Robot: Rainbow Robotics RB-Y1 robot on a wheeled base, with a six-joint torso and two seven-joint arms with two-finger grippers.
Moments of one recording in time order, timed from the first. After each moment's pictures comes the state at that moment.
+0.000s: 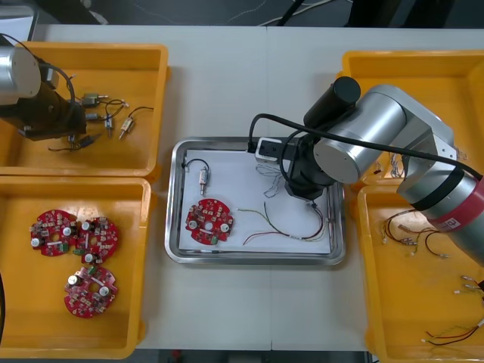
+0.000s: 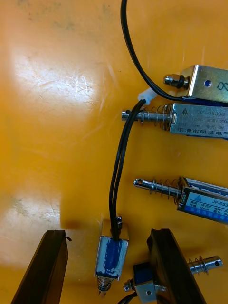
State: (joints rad) right arm -0.73 -0.54 0.62 -1.66 -0.62 1.40 2.06; left arm -0.78 0.61 0.03 -1.09 0.46 1.35 -1.34
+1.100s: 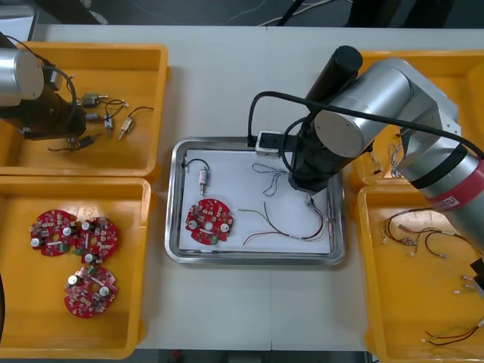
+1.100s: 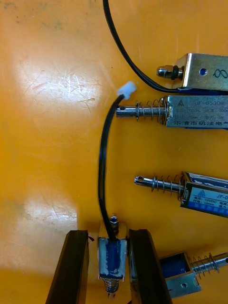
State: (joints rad) right arm -0.79 -0.53 0.55 -1.65 -0.71 1.56 2.14; left arm -0.78 0.61 0.01 -1.09 0.44 1.34 -1.40
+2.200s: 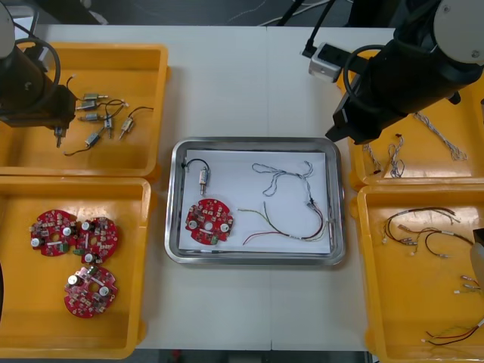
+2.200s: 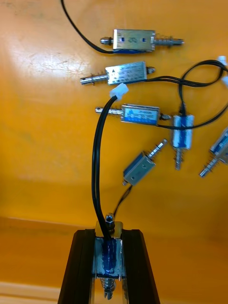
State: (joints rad) right arm -0.80 -0.48 0.05 -1.84 -0.80 1.92 1.98; left arm -0.78 0.62 0.11 -1.42 0.47 1.78 -1.40
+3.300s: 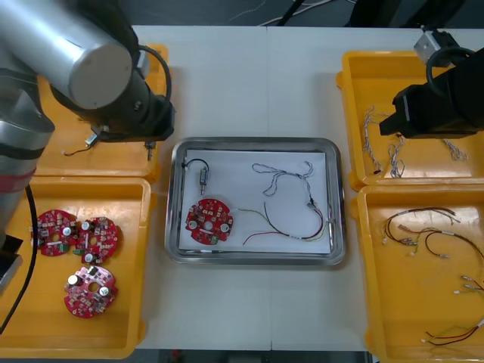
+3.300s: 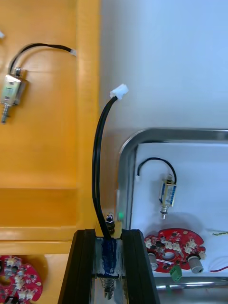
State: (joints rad) right arm -0.61 -0.68 -0.09 -2.04 -0.91 1.92 1.10; left arm -0.77 0.53 -0.29 -1.90 0.57 1.89 -0.86
